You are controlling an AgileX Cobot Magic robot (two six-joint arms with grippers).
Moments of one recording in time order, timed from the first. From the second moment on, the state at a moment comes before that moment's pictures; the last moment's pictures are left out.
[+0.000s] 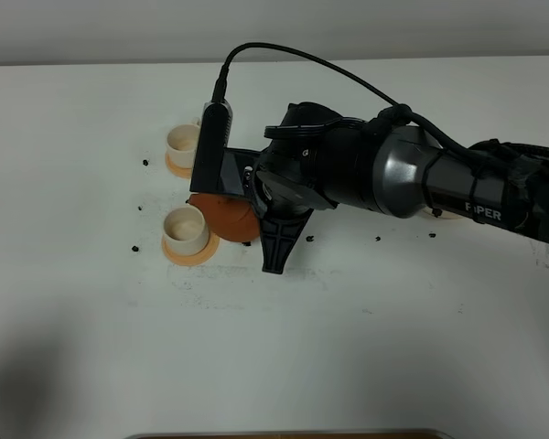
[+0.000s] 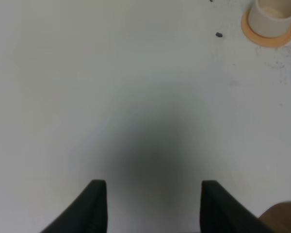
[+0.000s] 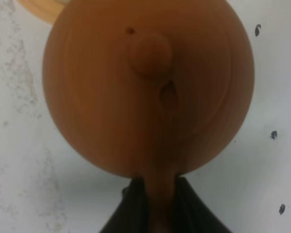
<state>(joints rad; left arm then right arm) -0.02 0.21 -0.51 0.01 1.06 0.04 0.78 2.02 -1.45 -0.40 0.72 -0.41</state>
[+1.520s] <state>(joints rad) -0.02 0.21 -0.51 0.01 1.06 0.04 0.81 2.06 -1.49 -0.60 0.77 -0.38</state>
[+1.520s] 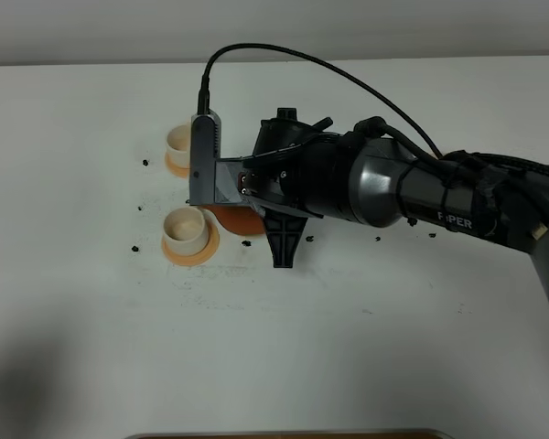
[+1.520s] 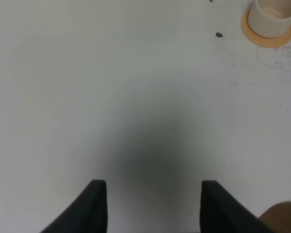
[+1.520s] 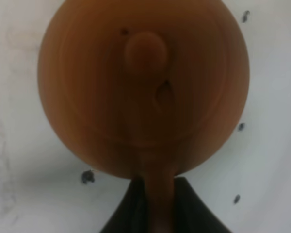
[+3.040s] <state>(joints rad) -0.02 0.21 -0.51 0.01 1.06 0.04 0.88 2.06 -1.50 -0.76 0.82 -0.38</state>
